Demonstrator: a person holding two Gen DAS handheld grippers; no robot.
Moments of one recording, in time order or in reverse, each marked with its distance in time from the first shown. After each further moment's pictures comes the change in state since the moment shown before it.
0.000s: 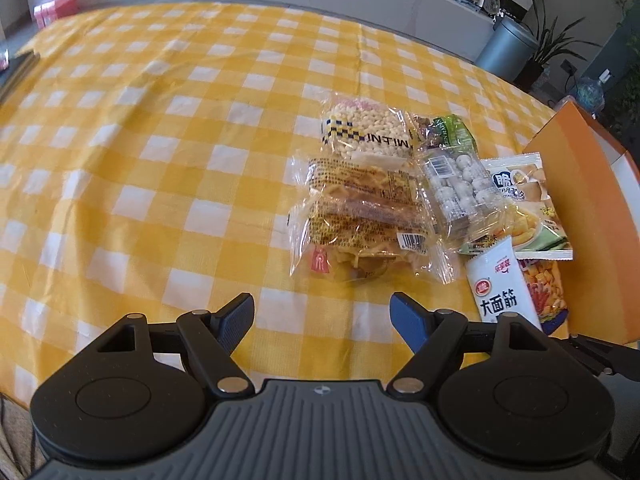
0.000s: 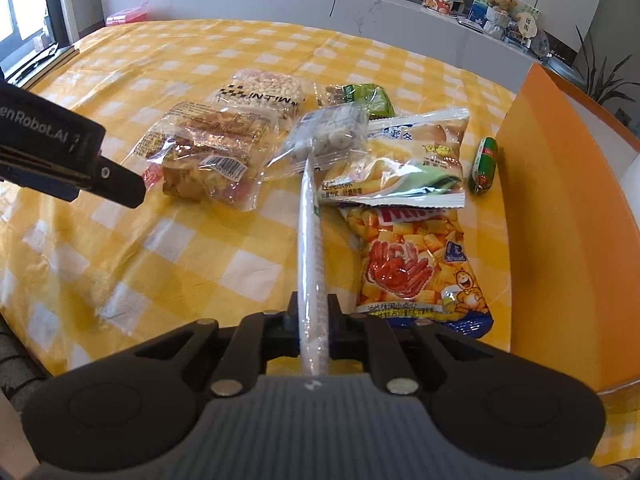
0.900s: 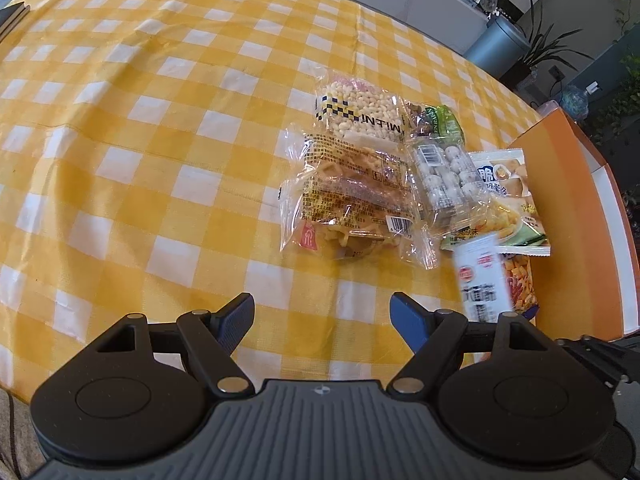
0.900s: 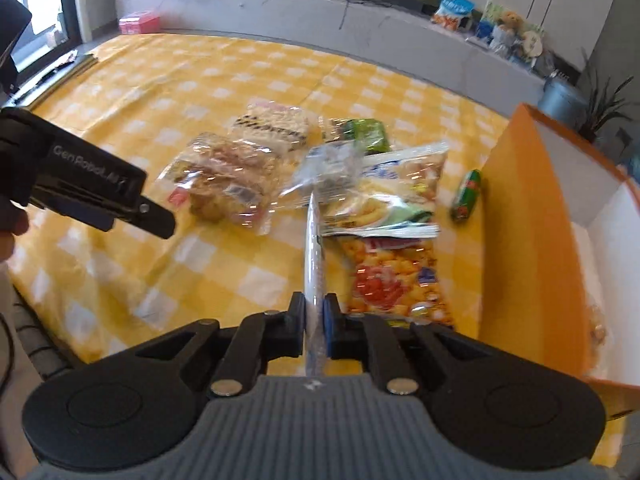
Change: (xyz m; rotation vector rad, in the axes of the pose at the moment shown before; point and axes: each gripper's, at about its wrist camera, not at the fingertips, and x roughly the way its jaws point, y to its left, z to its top) left arm 0.004 0.022 0.000 -0.091 0.099 -0.149; right arm -0.039 0.004 0.015 -0.039 -0.007 0.027
